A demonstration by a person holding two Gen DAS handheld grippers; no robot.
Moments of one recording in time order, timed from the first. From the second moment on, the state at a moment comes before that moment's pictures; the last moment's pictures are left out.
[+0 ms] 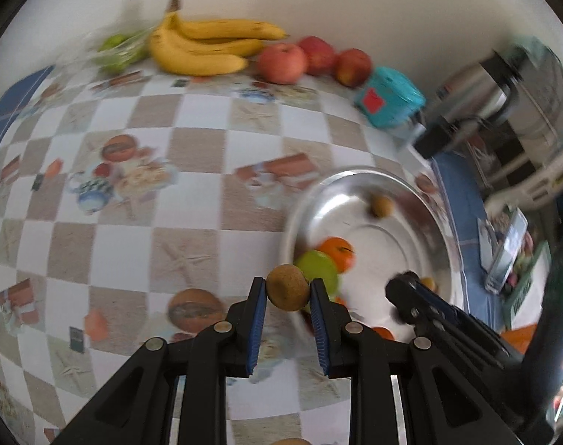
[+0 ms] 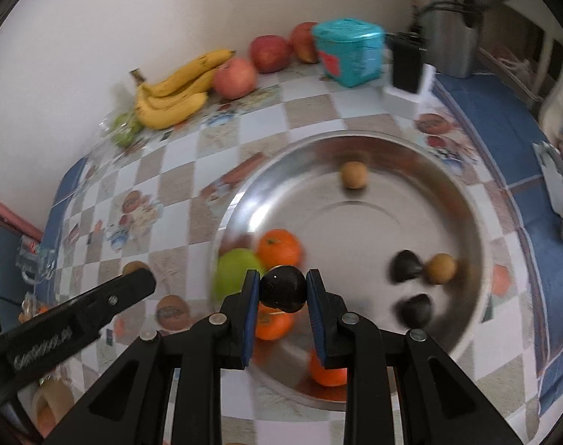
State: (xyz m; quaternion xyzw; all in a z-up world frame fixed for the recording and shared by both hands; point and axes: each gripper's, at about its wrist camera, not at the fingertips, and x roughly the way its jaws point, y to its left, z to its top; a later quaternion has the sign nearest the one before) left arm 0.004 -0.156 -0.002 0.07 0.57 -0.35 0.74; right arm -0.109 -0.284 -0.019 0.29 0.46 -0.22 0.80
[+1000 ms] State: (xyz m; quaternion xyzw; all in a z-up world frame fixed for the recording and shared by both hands) left arm -0.042 -0.211 -0.017 0.16 0.55 -0.40 0.72; right arm -0.141 -0.328 -0.038 0.35 0.46 -0.26 0.77
